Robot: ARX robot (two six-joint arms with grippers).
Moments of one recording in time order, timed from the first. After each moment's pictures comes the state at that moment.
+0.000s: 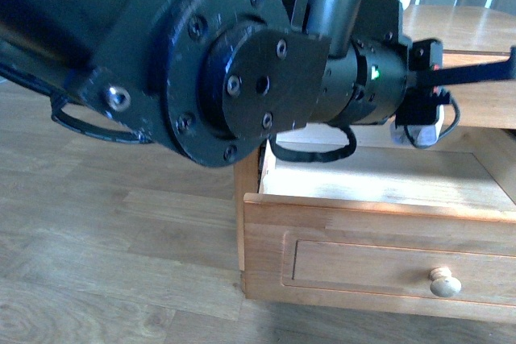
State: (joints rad) left arm -0.64 2.03 1.26 0.56 0.24 -0.28; right arm -0.25 0.35 0.03 0.32 -0.24 0.00
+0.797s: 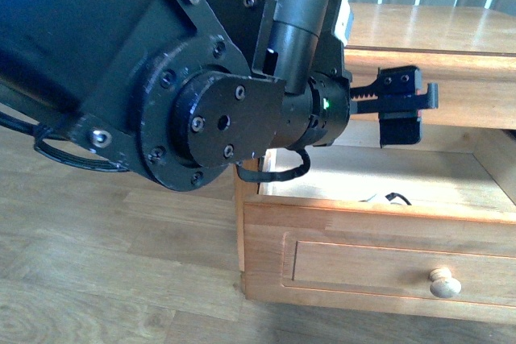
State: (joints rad) left arm -0.59 2.05 1.23 0.55 0.10 -0.29; right arm -0.25 0.35 0.03 0.32 -0.24 0.00
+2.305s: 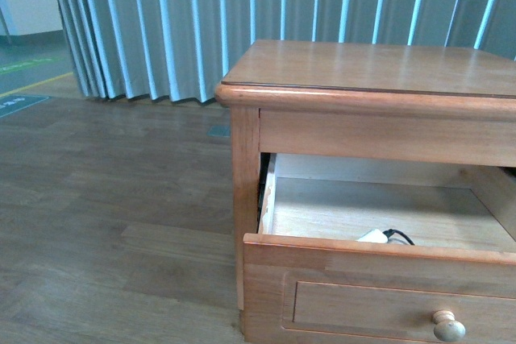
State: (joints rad) left arm -0.43 0.83 0.32 0.50 -0.41 -0.07; right arm -0.25 0.35 0.03 0.32 -0.24 0.00
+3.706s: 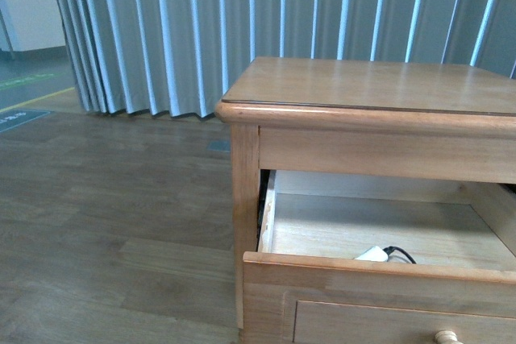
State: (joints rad) left arm 0.00 0.20 0.01 0.21 0.00 -0.01; right arm -0.25 0.35 0.03 0.32 -0.24 0.00
